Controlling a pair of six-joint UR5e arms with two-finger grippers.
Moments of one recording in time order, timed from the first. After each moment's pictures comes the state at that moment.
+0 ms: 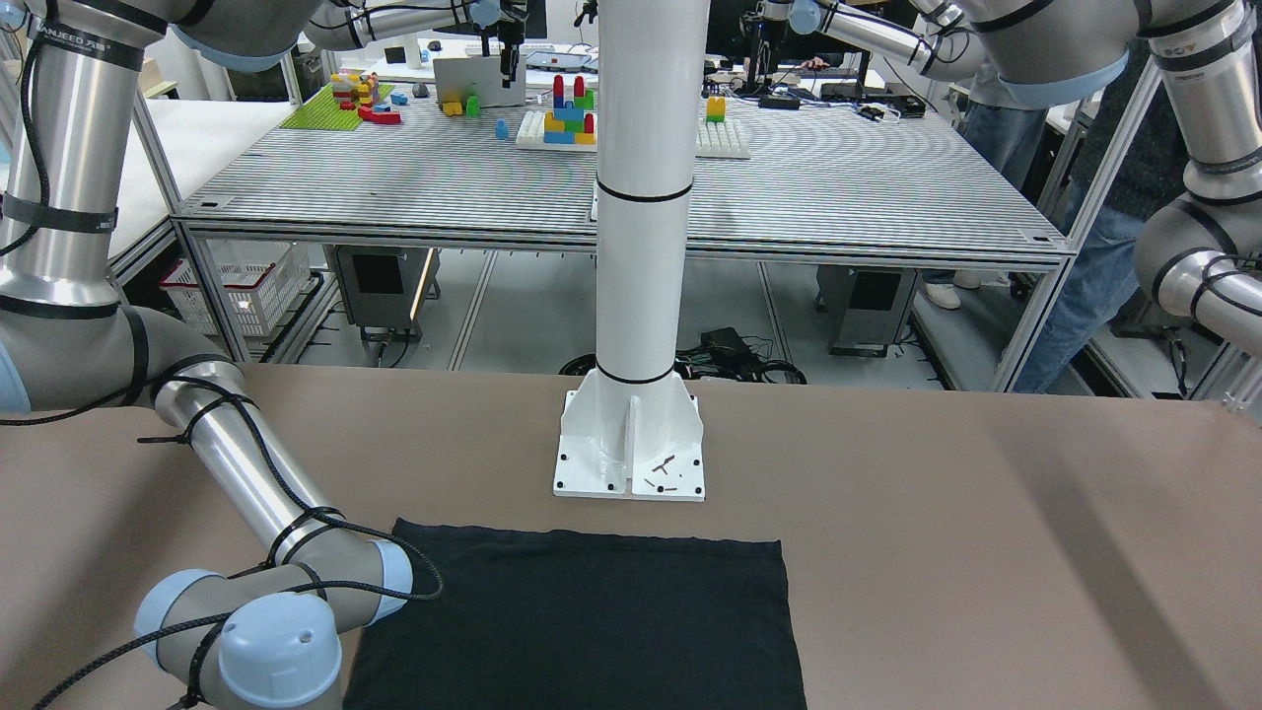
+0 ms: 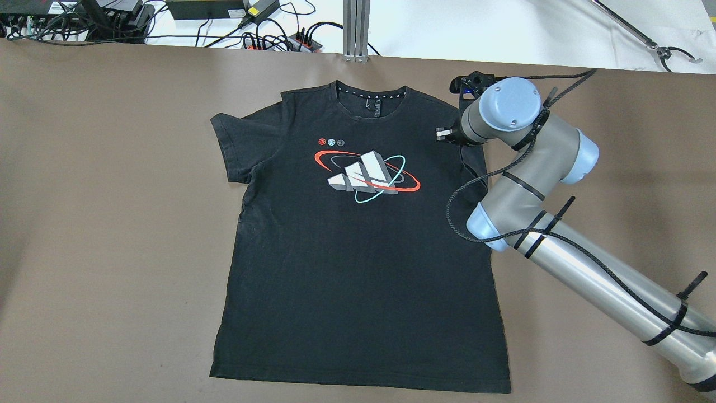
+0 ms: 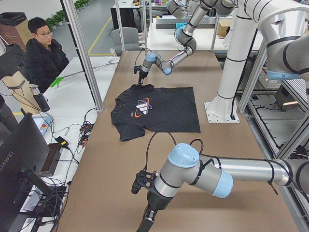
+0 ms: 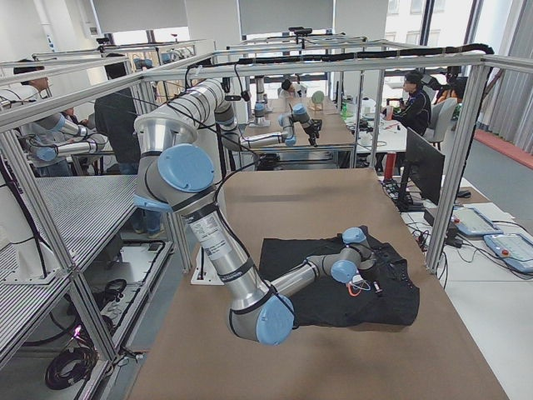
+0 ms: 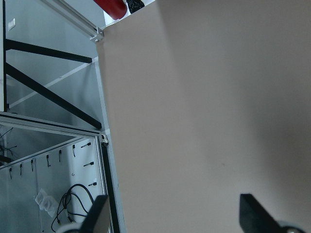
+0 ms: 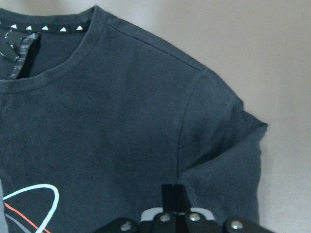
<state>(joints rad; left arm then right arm) -1.73 -1.50 -1.74 -1.93 -2.00 0.15 0.85 -0.89 1.31 -1.13 1.76 0.89</state>
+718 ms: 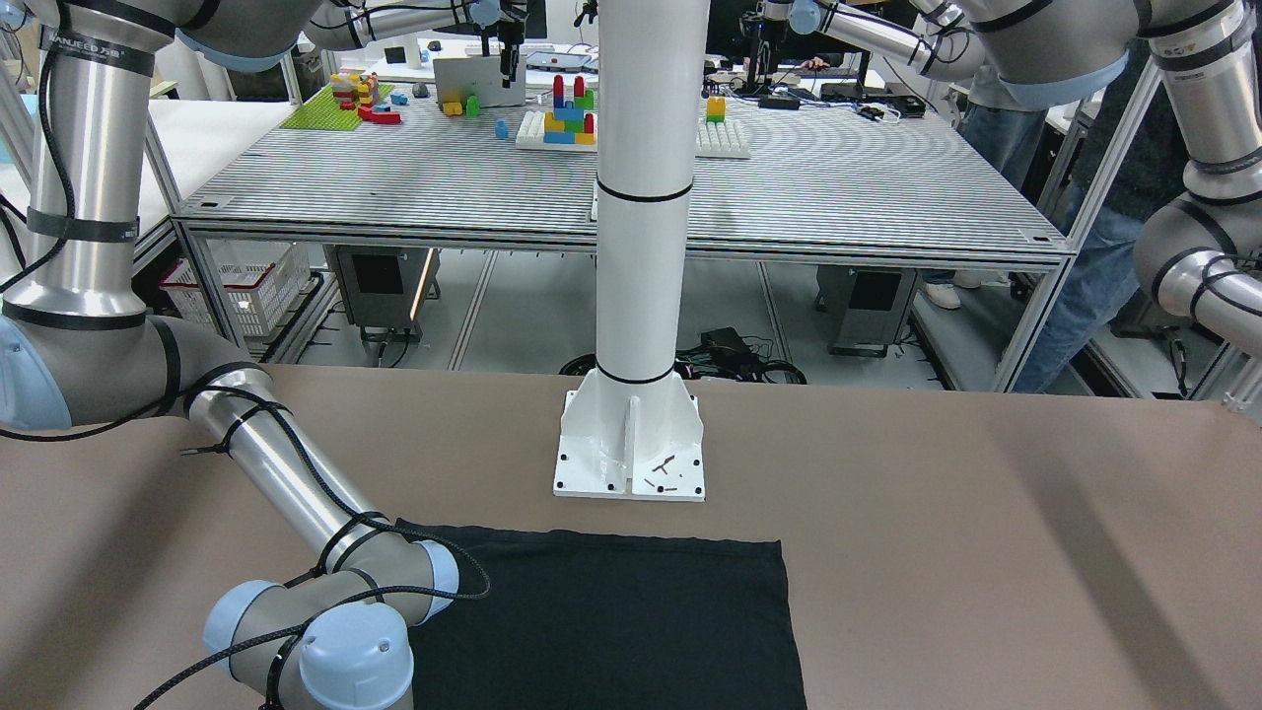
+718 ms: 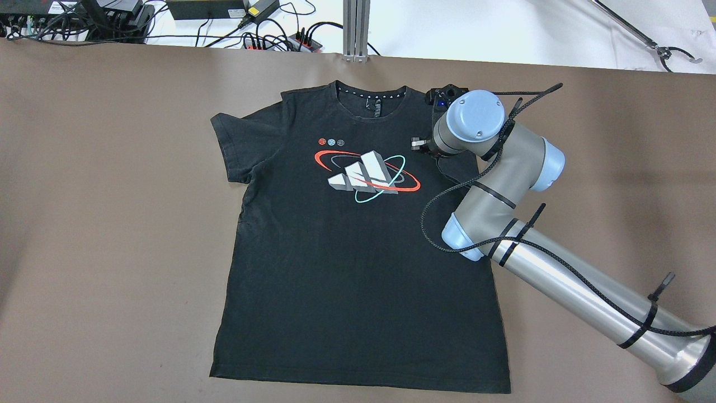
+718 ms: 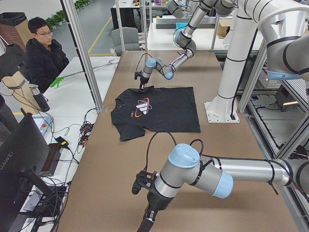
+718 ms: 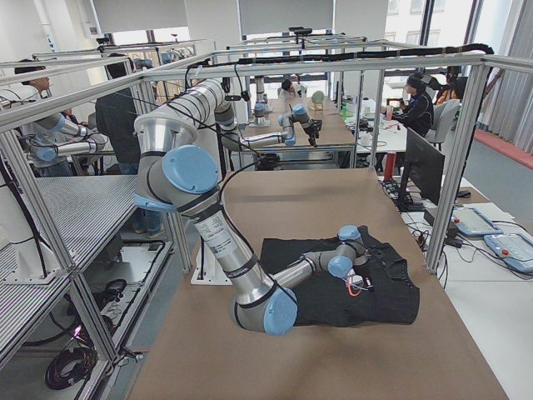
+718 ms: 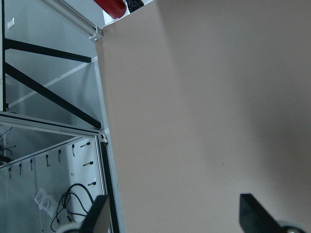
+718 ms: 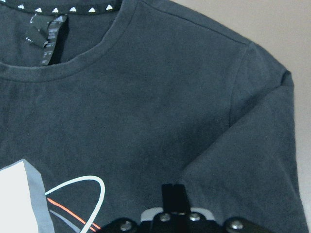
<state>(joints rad) -1.73 -1.49 -1.73 -1.93 -2.00 0.15 0.79 -0.83 1.25 -1.13 1.75 0.99</state>
